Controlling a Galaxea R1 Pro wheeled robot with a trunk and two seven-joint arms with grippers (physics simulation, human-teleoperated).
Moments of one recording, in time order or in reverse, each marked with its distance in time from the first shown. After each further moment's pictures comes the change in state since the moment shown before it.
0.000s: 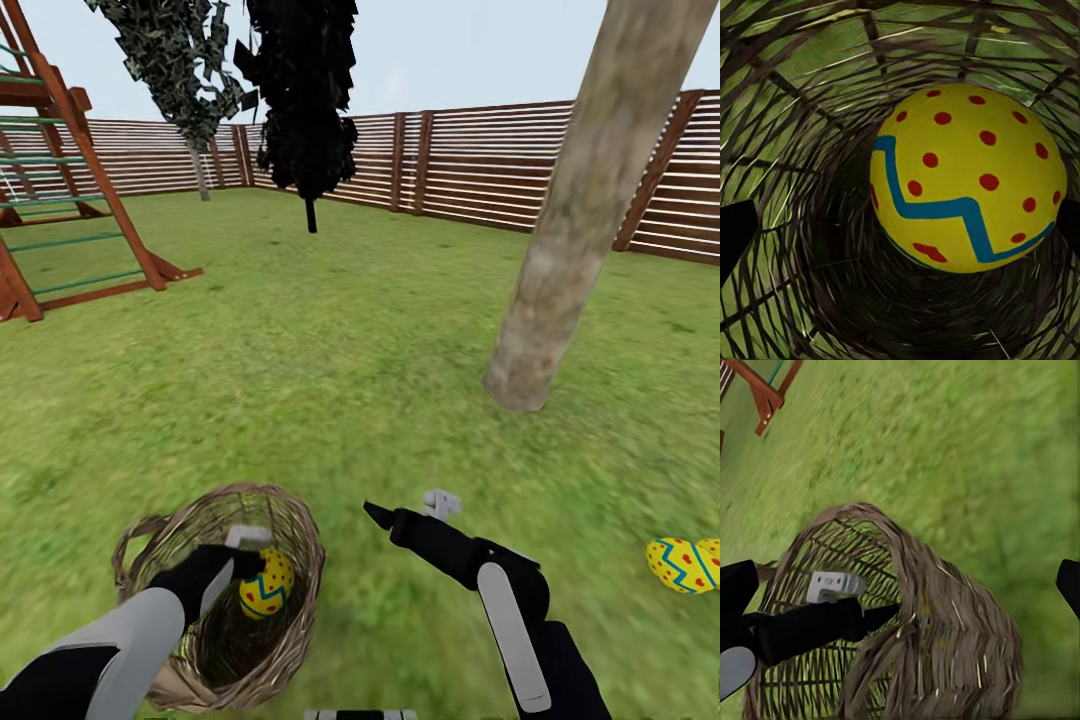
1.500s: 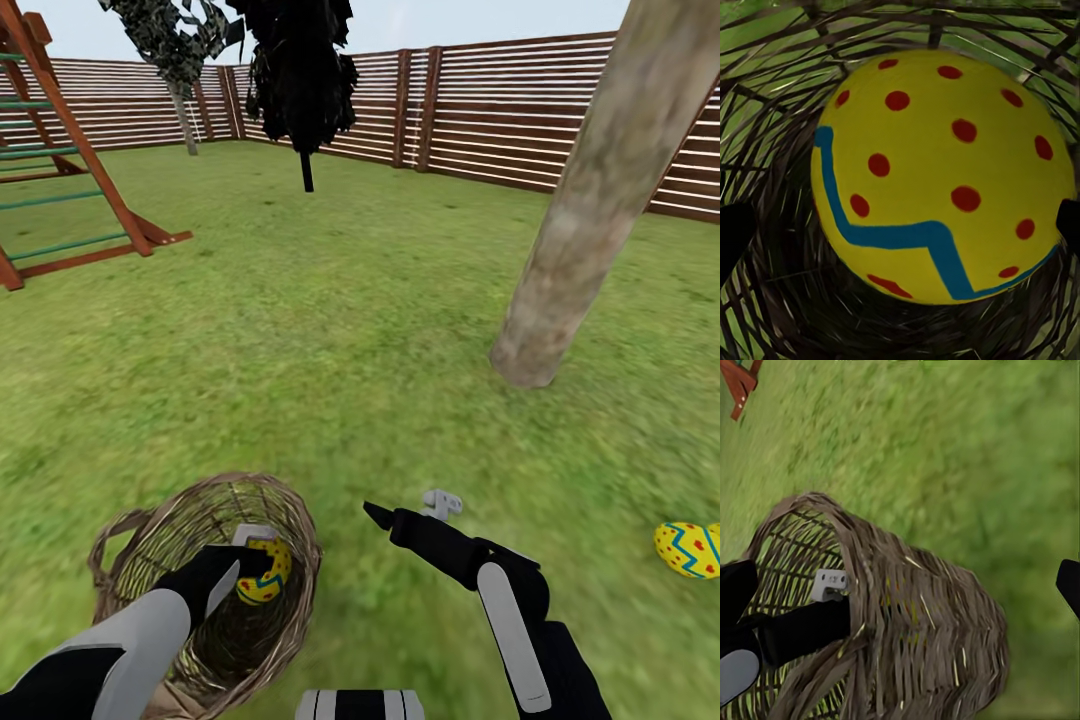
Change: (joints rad) left arm 0.003 -0.019 0.000 0.000 0.003 -0.041 -0.012; right arm 0.000 -0.001 0.001 0.000 0.000 0.000 0.001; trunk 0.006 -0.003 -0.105
